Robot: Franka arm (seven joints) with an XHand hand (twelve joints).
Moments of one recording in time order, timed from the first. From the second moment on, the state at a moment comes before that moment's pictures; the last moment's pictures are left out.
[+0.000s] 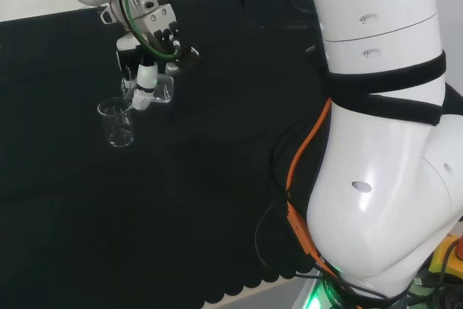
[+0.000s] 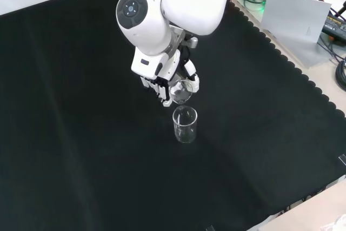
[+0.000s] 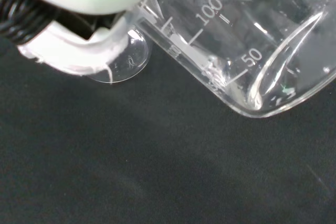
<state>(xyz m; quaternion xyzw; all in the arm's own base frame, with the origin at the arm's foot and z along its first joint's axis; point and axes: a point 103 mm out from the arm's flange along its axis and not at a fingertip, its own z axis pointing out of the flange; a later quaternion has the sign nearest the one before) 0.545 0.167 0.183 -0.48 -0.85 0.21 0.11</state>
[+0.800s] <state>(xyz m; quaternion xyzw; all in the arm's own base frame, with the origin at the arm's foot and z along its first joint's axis) 0.544 0.183 0.190 -0.46 -0.85 0.26 0.07</state>
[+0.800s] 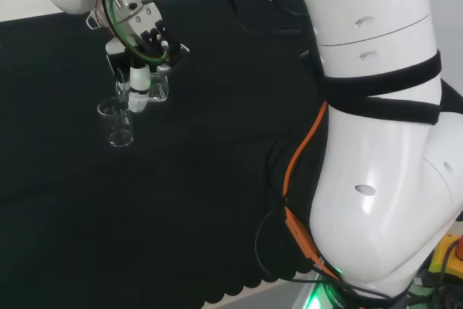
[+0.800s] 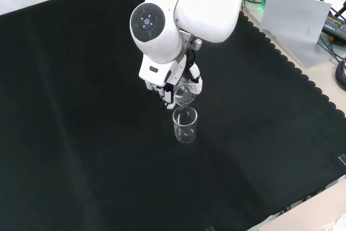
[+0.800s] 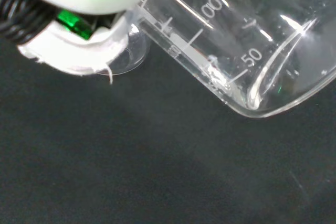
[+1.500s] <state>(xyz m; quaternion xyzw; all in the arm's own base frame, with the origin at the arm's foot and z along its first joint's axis) 0.549 0.189 0.195 -0.47 -0.83 0.30 0.05</state>
